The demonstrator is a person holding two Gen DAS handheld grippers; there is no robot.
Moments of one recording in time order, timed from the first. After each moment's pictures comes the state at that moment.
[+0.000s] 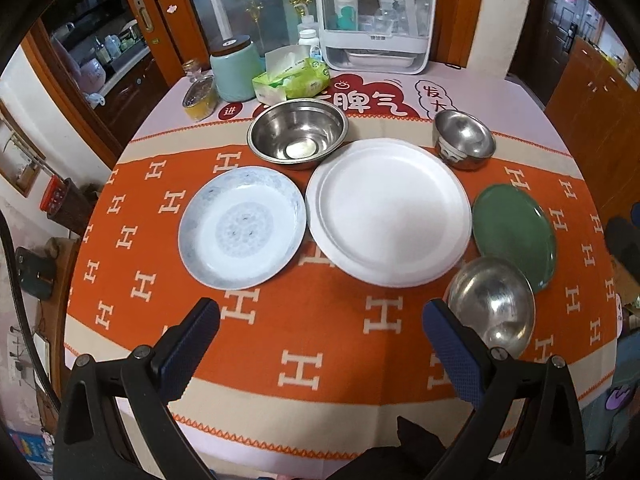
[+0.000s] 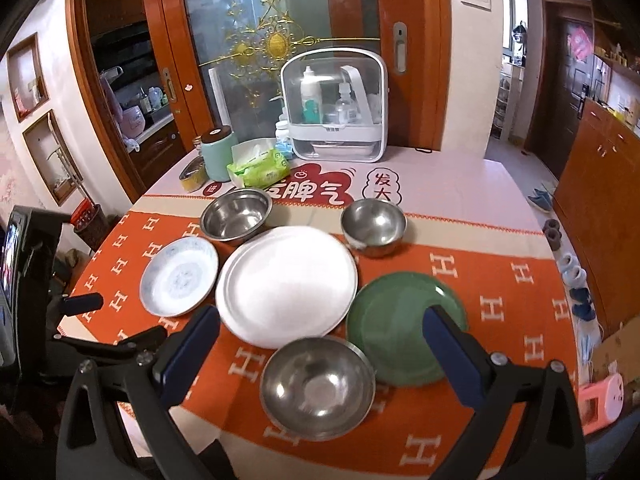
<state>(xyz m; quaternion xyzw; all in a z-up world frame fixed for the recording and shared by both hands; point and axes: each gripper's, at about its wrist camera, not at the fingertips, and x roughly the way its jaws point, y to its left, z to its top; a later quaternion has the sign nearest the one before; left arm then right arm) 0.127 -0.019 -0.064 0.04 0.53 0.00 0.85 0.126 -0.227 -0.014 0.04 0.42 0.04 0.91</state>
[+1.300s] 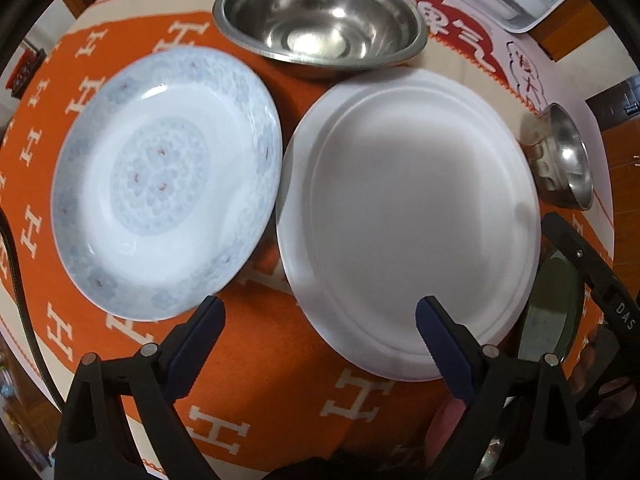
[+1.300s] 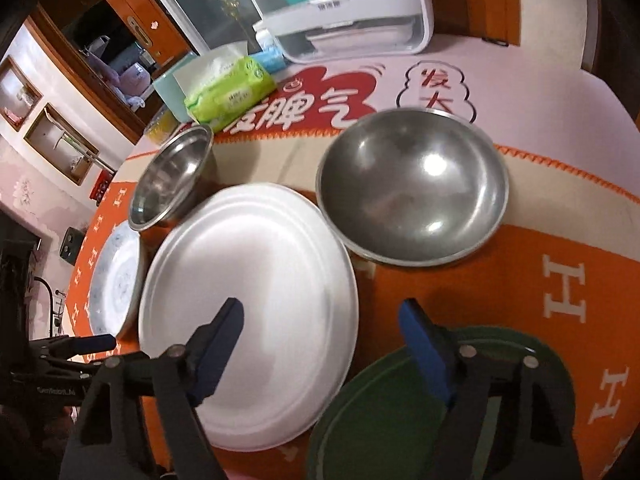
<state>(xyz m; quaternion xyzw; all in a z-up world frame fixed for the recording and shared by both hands) 0.255 -0.009 -0.219 -0.13 0.68 0.03 0.73 0.307 -0.260 -0.196 0.12 0.55 0.15 0.81</state>
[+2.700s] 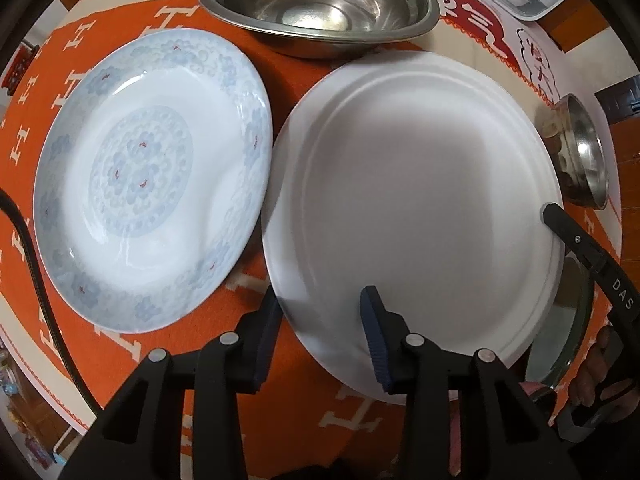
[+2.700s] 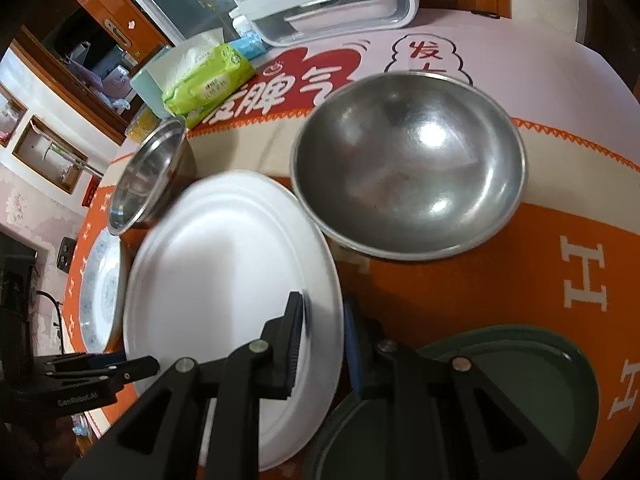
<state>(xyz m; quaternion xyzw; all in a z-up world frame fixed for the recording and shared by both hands) 0.288 -0.031 -0.246 -0.12 0.69 0.03 0.71 0.312 -0.262 -0.210 0.14 0.56 0.13 0.80</state>
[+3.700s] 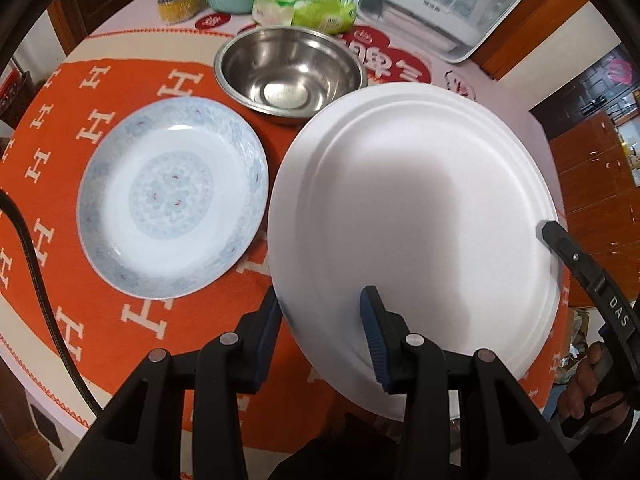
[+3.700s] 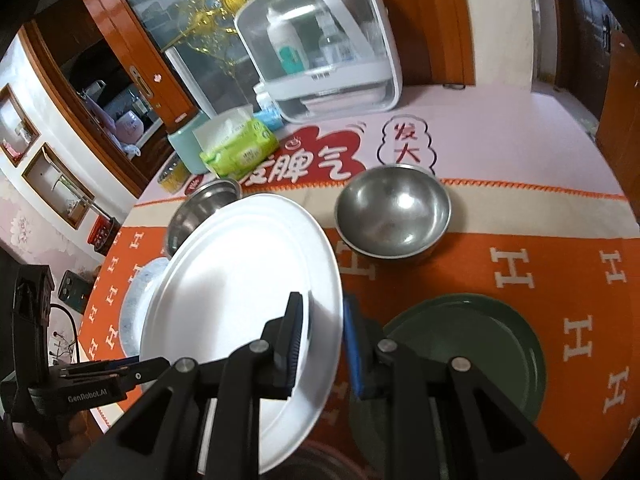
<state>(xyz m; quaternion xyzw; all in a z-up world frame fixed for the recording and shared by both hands) 0.202 0.011 -0.147 -0.14 0.60 -0.04 0.78 0.242 -0.263 -0.110 0.14 0.47 0.09 0.86</state>
